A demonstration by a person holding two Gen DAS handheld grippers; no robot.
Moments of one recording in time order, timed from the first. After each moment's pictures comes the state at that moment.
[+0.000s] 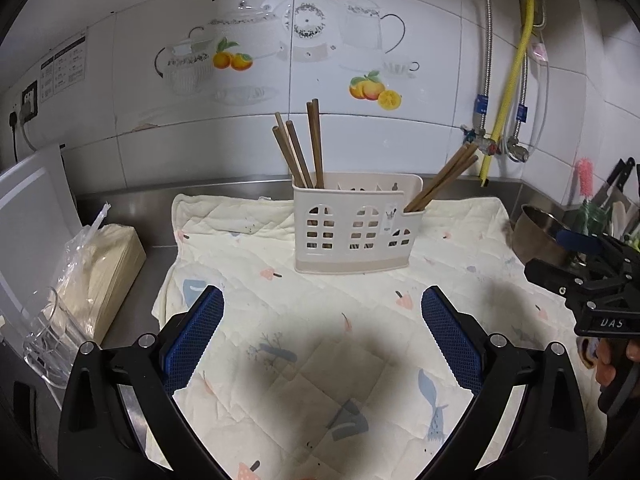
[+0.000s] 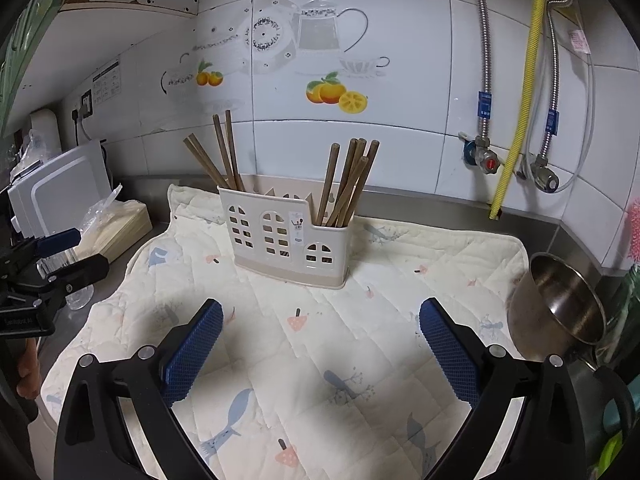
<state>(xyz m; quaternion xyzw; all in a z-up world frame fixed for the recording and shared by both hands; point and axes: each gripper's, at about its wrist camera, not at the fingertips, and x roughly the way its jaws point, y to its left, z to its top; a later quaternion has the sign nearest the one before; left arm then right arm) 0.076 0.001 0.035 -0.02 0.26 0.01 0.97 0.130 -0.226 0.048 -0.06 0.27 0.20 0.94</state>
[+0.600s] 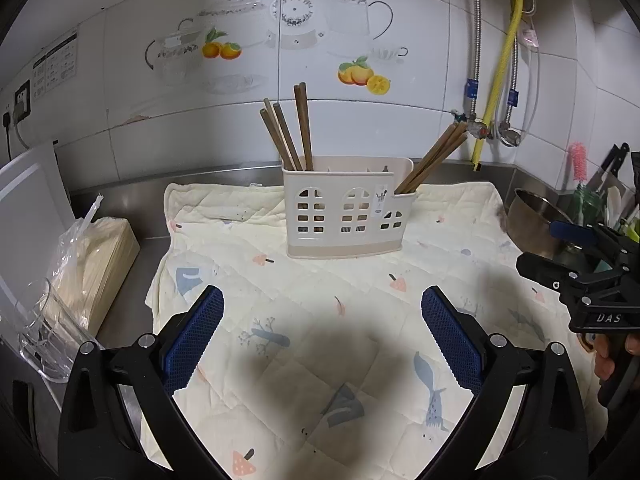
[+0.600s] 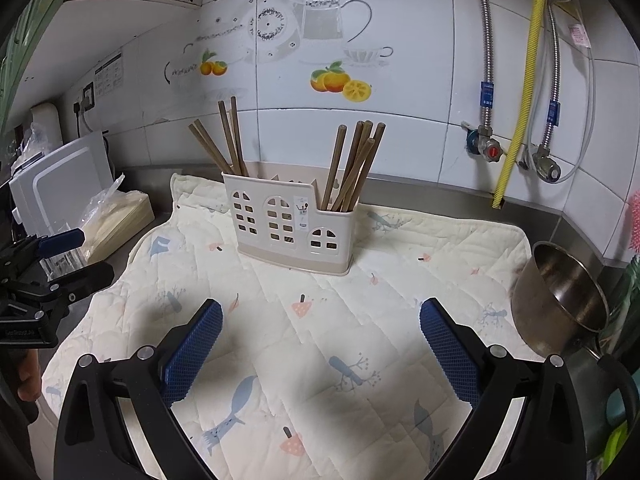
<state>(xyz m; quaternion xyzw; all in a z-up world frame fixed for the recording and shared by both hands) 0.070 -0.004 0.025 -0.01 0.27 0.00 0.96 0.123 -0.224 0.039 -0.07 0.28 0.20 0.94</state>
